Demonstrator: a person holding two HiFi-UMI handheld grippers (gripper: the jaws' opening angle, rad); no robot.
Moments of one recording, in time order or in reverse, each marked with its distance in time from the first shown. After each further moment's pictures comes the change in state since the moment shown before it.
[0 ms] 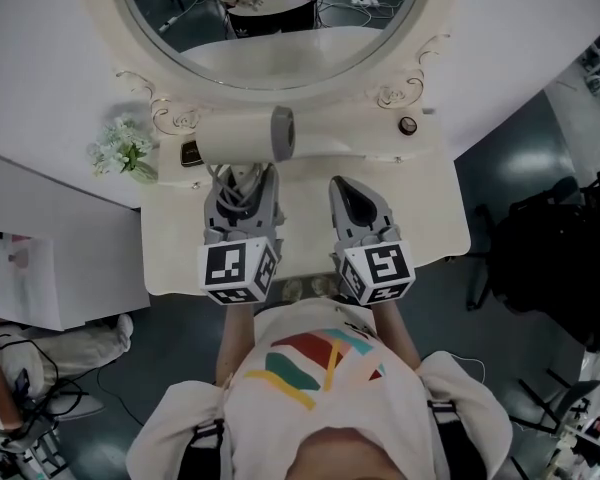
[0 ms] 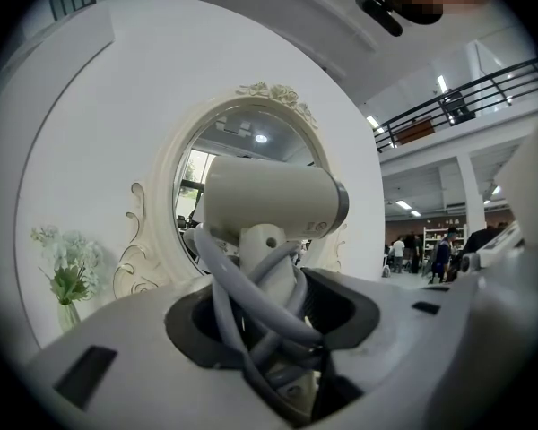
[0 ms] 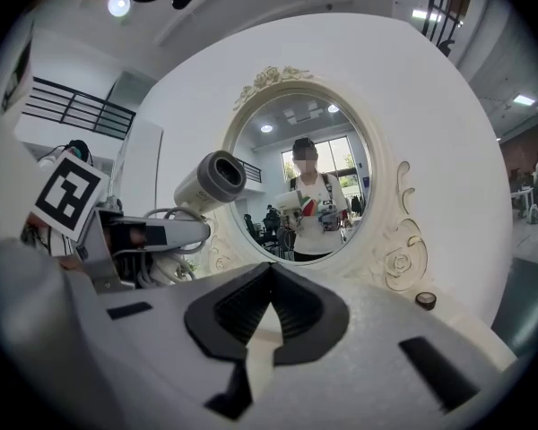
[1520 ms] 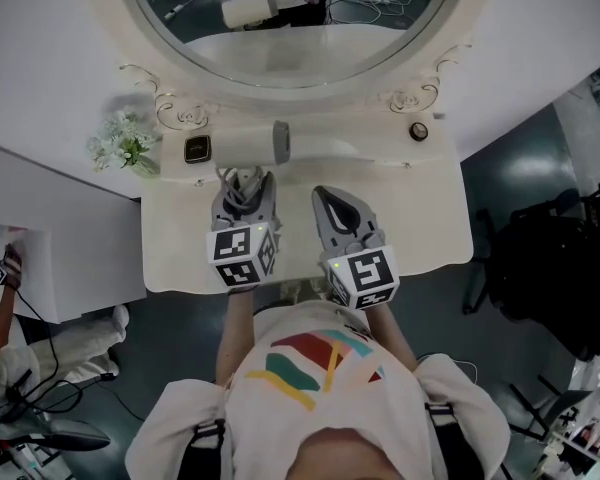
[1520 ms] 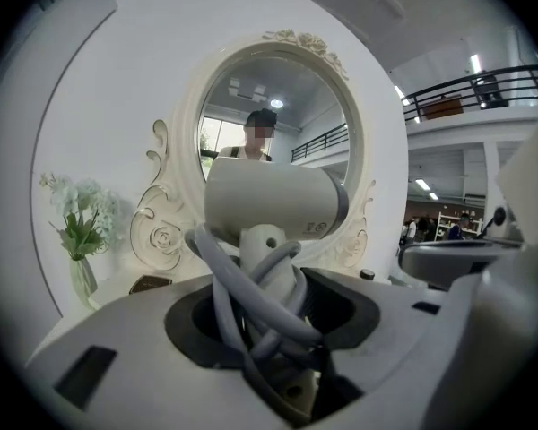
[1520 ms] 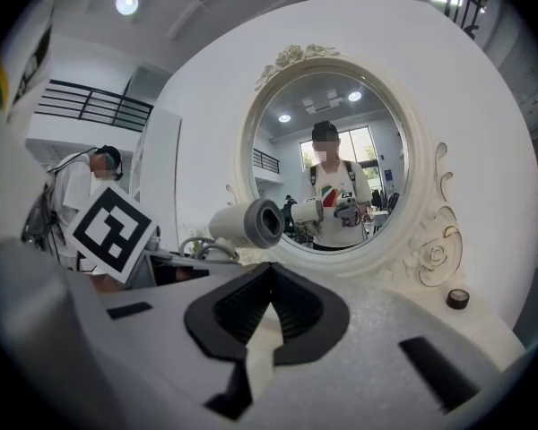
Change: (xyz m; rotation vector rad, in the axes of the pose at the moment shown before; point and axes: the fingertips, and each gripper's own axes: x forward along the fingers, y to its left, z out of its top) left arm 0.020 0.048 -0.092 -0.052 0.246 0.090; right arm 0.031 0.038 -0.025 -0.058 0.061 0.117
